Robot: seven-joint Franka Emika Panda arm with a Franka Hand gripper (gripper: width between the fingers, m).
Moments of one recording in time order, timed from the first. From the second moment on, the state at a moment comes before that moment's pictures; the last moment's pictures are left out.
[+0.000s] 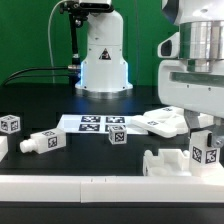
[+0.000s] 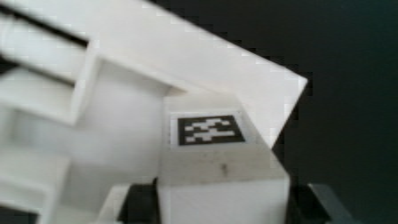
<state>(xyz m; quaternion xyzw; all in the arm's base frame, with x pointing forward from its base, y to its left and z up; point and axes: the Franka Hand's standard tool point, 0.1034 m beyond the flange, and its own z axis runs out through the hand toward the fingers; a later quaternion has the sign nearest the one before) 0.611 0.120 0.077 -0.79 0.61 -0.05 0.06</state>
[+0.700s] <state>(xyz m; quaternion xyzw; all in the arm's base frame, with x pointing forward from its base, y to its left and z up) 0.607 0.127 0.073 -0.80 0.60 -0.04 0.06</state>
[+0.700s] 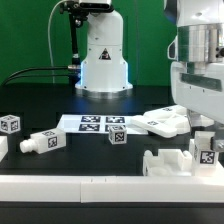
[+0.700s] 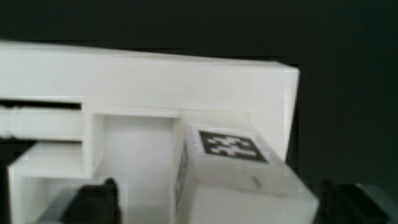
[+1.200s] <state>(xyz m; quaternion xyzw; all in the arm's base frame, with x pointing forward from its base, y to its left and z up) 0.607 0.127 0.073 -0.92 0.37 -0.06 0.05</state>
